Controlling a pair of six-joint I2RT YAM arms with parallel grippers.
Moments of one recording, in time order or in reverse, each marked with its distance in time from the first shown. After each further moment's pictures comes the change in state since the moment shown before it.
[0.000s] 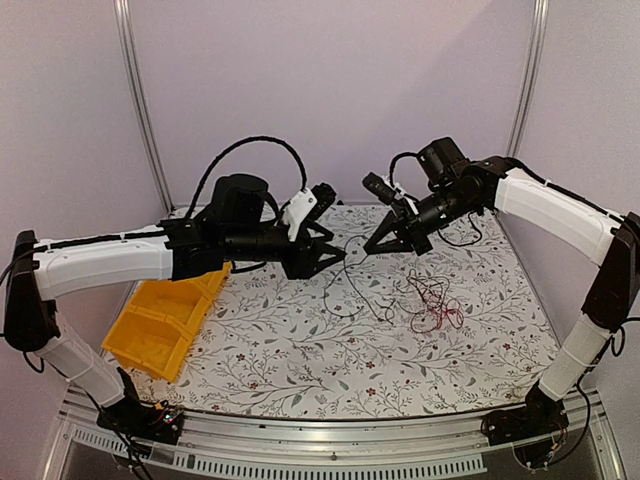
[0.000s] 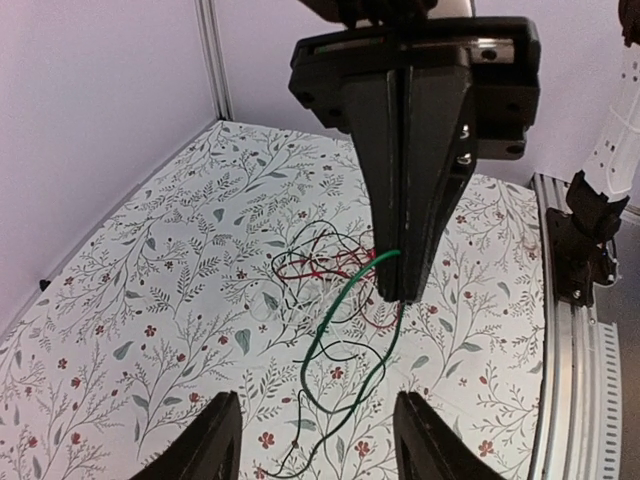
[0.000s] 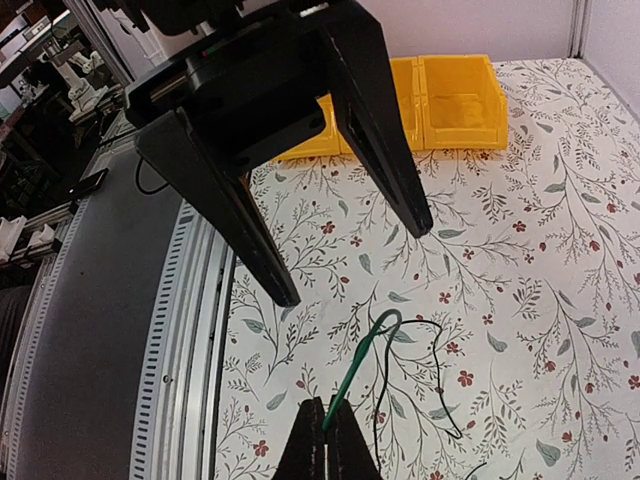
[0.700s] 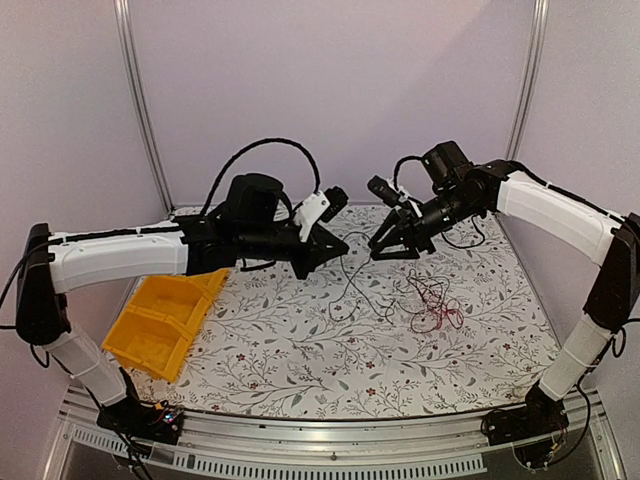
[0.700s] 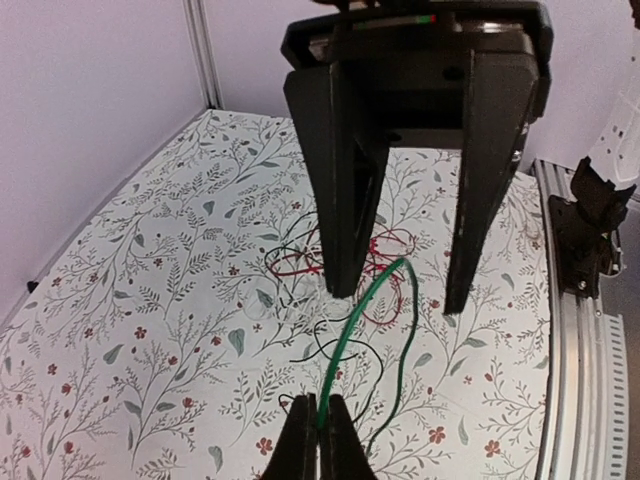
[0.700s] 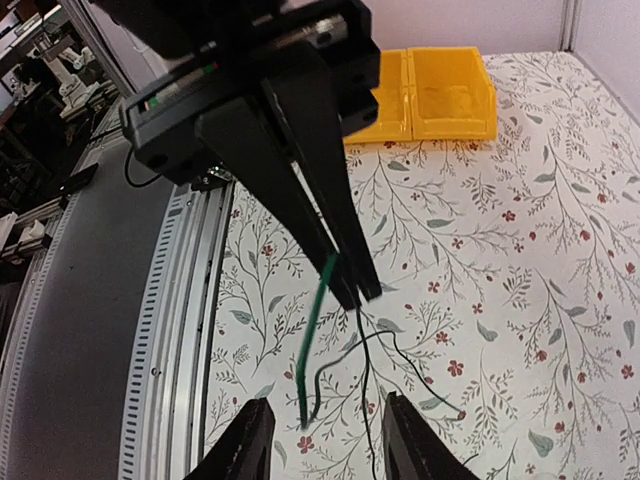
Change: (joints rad) left arm -0.001 0.098 0.068 -0.013 0.034 0.022; right arm -0.023 -0.010 -0.034 0.017 0.011 -0.013
